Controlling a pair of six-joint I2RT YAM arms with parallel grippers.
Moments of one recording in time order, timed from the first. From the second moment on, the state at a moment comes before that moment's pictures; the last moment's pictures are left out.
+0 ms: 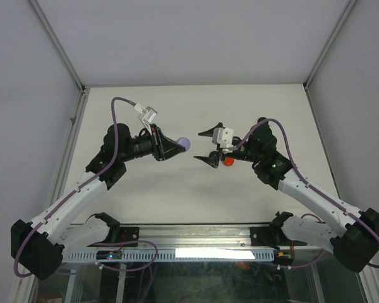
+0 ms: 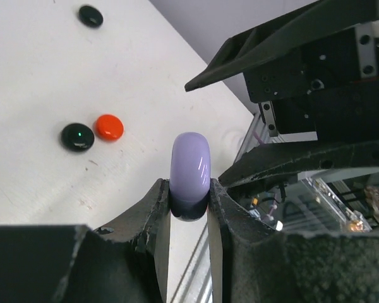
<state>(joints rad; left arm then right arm) -0.54 1.02 0.81 0.06 0.61 -0.57 0.70 1.05 0.82 0.12 -0.63 -0.50</state>
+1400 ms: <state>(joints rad) -0.54 0.94 0.63 0.54 0.76 -0.47 0.63 1.26 0.71 0.94 -0.86 0.66</state>
